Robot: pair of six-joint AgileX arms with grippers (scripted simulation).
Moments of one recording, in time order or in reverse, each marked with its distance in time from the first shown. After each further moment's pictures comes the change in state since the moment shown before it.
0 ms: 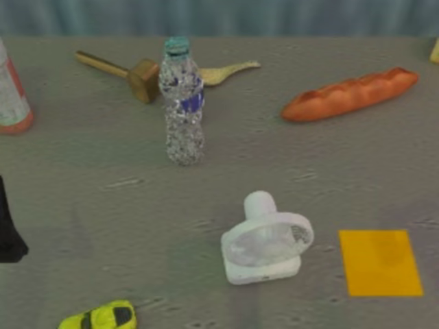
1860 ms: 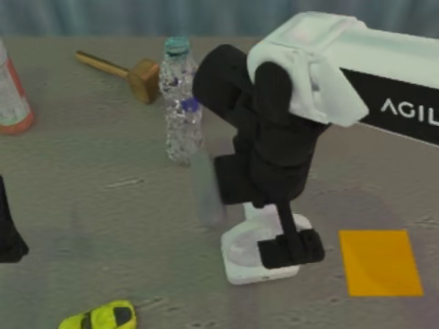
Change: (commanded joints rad) left arm 0.000 0.000 0.000 0.000 0.000 0.000; right arm 0.642 1.592 1.287 -0.922 0.003 -0.707
